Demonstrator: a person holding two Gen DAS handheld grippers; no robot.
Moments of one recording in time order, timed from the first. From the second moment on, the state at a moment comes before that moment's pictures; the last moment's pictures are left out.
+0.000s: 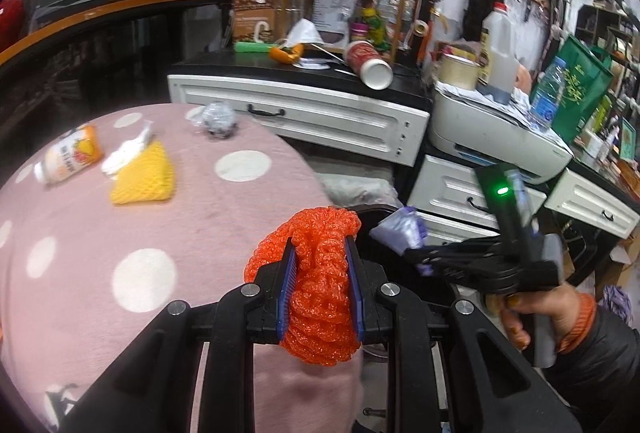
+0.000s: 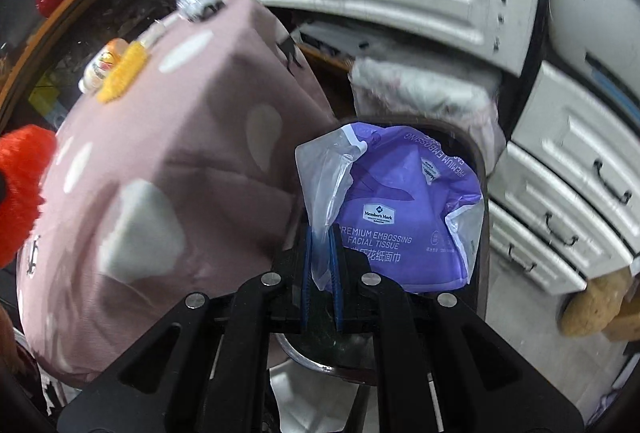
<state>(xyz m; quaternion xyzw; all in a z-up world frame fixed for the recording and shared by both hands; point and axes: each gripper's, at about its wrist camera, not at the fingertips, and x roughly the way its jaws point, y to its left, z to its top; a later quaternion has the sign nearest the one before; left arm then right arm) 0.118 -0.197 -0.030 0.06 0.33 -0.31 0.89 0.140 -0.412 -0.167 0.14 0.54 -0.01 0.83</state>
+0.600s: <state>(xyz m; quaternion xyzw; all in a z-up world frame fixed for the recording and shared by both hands) 0.106 -0.285 -0.066 0.11 0.37 -0.37 0.85 0.106 -0.484 -0.122 0.19 0.45 -0.13 0.86</state>
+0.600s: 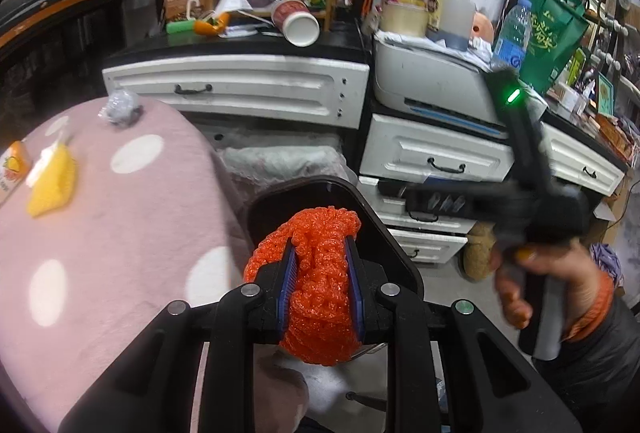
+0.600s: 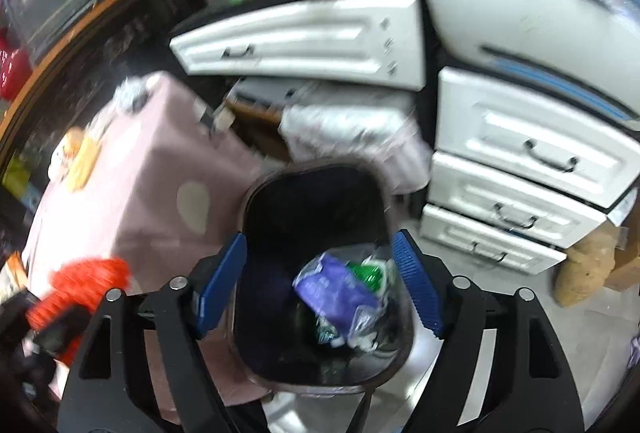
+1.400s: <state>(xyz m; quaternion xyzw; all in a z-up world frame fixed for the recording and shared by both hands) 0.121 -0.350 -0.115 0.17 0.42 -0.37 0.81 0.087 -0.497 -0.080 0.19 0.40 -0.15 0.88</state>
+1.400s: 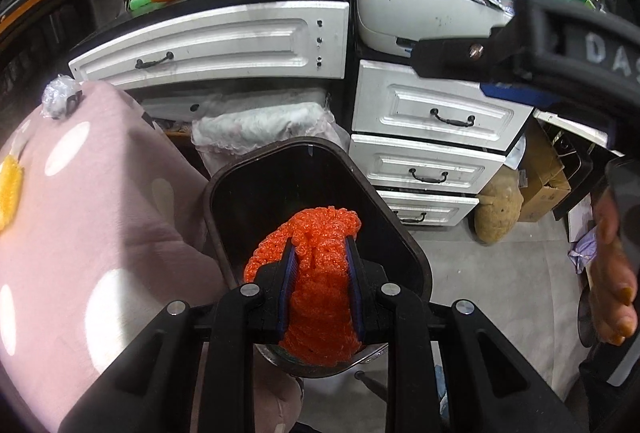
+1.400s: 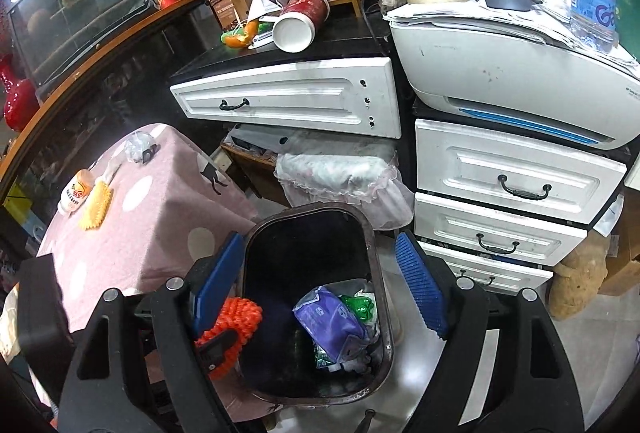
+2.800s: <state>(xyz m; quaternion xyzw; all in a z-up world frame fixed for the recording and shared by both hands) 0.117 -0.210 -0.037 0.12 0.33 -0.31 0.88 0.106 -0.411 -0.064 0.11 0.38 -0.05 0.92</state>
